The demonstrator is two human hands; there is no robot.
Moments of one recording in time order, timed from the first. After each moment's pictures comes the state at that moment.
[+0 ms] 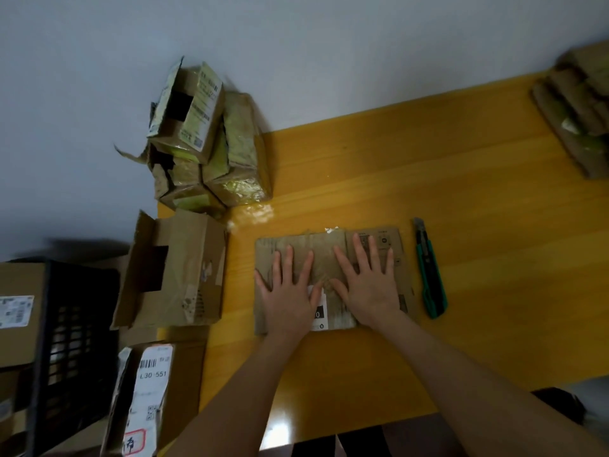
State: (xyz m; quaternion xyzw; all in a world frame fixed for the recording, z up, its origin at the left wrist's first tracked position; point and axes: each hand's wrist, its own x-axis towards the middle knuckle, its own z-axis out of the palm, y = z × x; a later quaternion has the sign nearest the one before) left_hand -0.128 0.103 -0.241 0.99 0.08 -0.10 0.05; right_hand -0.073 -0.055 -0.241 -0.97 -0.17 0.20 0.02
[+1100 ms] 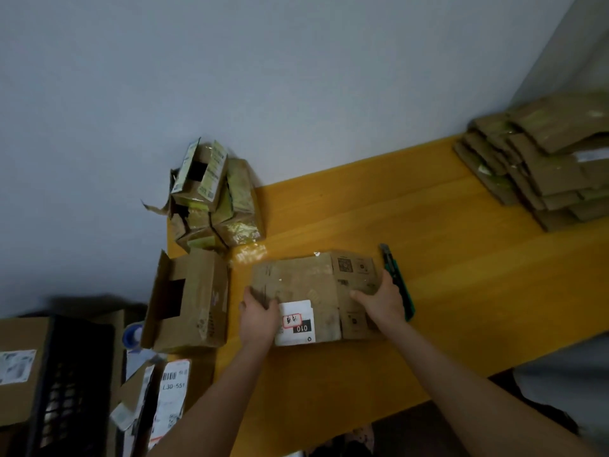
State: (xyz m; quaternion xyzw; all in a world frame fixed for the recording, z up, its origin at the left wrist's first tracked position) left_hand -0.135 0.137 -0.175 0.83 0.36 -0.10 0.41; right_hand -0.095 -0.084 -0.168 -0.86 0.24 0.19 0.41
